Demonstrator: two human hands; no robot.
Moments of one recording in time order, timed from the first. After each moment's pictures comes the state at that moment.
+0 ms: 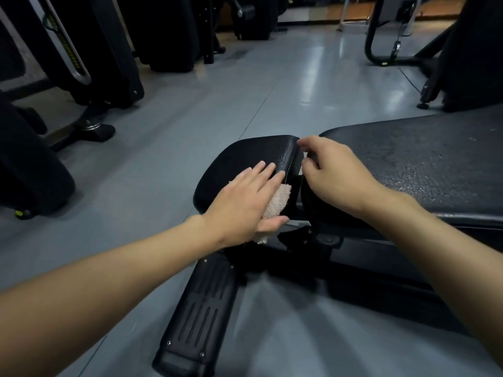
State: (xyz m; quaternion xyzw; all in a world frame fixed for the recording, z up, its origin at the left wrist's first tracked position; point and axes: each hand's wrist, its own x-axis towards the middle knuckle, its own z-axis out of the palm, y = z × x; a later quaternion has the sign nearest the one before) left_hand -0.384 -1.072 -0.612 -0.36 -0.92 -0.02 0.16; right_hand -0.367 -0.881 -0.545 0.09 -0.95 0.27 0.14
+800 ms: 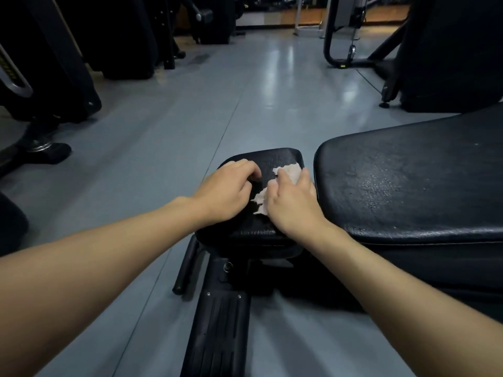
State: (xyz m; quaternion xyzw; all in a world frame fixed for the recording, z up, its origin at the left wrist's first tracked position) left_hand -0.480 -1.115 -0.584 -0.33 -0.92 -0.21 0.04; right_hand -0.406 -0.973 -0.590 -0.11 -0.95 0.28 0.03
